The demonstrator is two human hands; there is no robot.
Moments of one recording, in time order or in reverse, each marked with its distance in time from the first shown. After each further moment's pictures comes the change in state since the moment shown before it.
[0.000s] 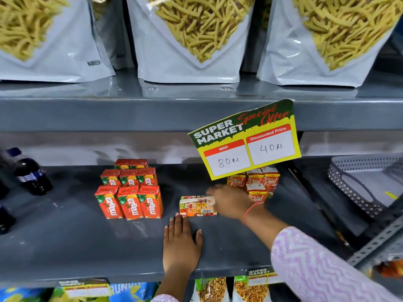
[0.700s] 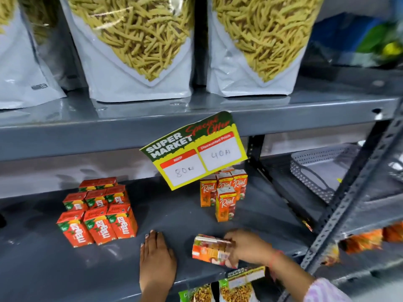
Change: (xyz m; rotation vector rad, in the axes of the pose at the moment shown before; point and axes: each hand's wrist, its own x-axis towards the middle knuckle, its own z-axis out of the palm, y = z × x) left_hand 0.003 -0.004 0.000 -0.031 -0.001 0.015; right_hand -0.096 0.049 0.043 0.484 -0.233 0.338
